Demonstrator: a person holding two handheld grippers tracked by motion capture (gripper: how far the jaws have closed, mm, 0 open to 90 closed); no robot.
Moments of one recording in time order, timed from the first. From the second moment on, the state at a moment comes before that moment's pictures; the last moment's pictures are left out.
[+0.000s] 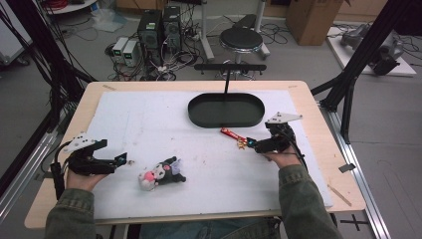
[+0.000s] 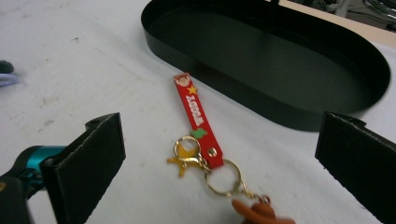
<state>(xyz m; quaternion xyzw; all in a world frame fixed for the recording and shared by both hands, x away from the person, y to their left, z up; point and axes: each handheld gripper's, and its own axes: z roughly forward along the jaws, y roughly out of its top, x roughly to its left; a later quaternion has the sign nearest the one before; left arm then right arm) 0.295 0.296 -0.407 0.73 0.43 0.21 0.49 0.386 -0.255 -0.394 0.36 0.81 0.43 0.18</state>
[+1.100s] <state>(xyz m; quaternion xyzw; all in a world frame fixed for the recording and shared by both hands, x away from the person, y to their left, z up) 0.299 0.296 -0.413 0.75 0.43 0.19 0.47 0.441 -0.158 -0.399 0.29 0.90 0.31 0.09</state>
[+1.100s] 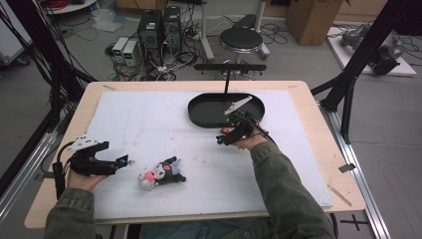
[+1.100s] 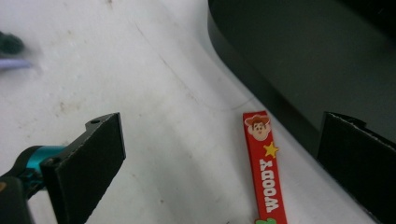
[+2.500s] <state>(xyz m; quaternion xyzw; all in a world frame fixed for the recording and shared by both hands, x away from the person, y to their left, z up) 0.298 0.292 -0.413 0.75 0.42 0.20 0.48 0.440 -0.187 -0.377 0.38 0.87 0.31 0.09</state>
